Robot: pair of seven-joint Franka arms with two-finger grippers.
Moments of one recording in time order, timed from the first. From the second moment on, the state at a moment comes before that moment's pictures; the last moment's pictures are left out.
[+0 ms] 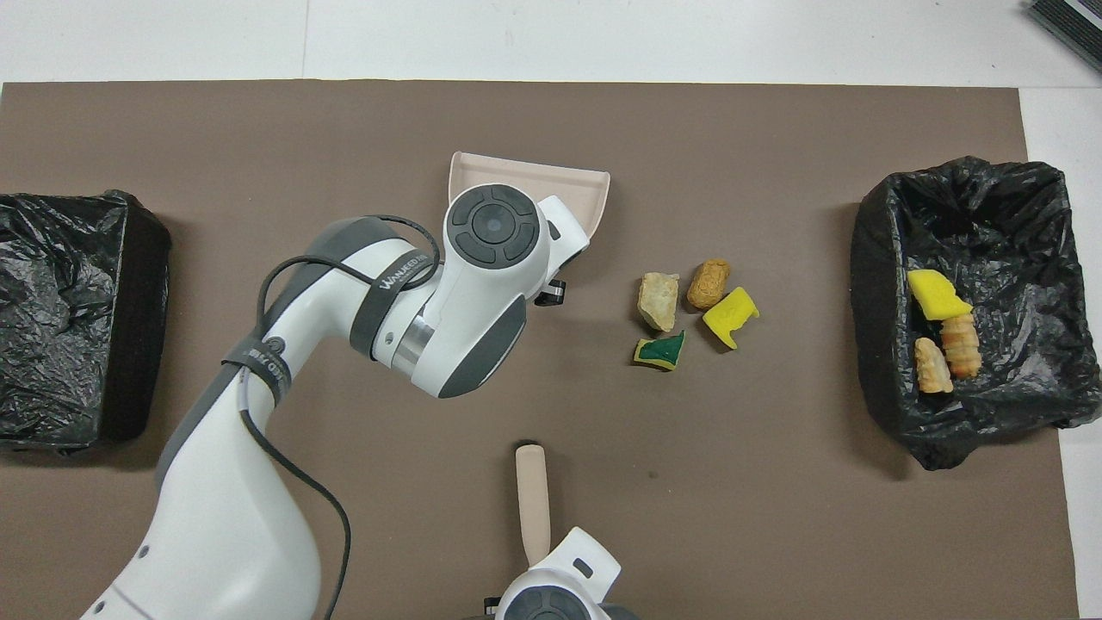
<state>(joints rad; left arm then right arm) -0.58 0.36 -0.03 -1.55 0.05 1.89 -0.27 0.82 -0.06 0.18 -2.40 0.27 2.21 0.79</state>
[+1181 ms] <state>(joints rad) -0.52 0.27 -0.04 -1.74 0.14 1.87 0.65 0.27 -0.24 0.16 -2.31 0.02 1.83 0.45</state>
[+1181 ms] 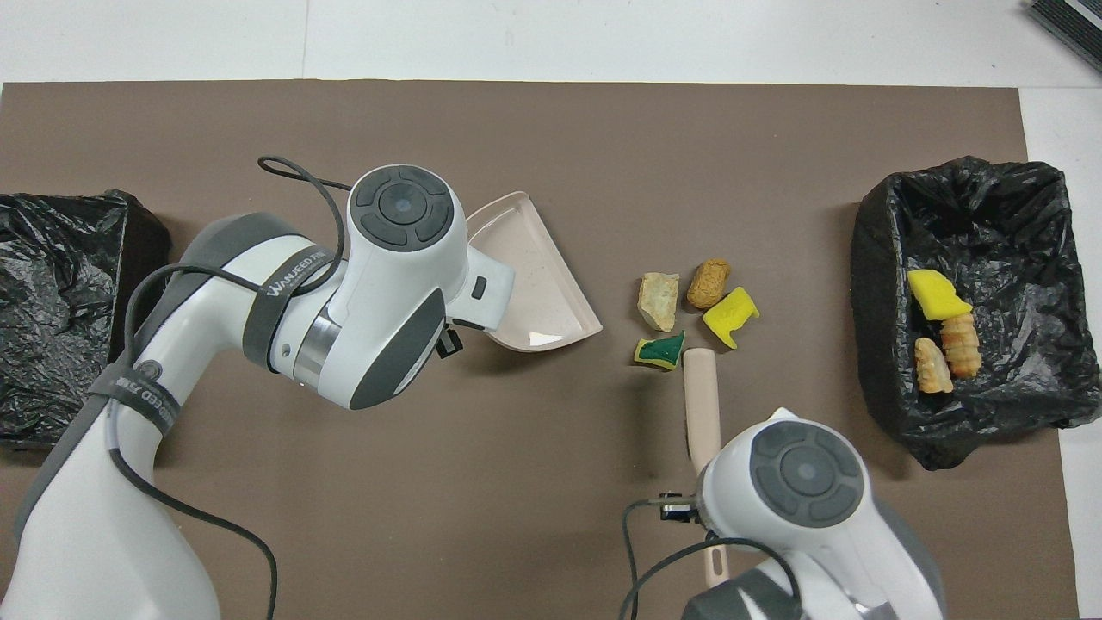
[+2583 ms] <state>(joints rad) -0.58 0.15 -0.04 -2.02 0.16 2.09 0.69 0.20 0.21 0.18 -2.00 -0.12 1.85 0.21</state>
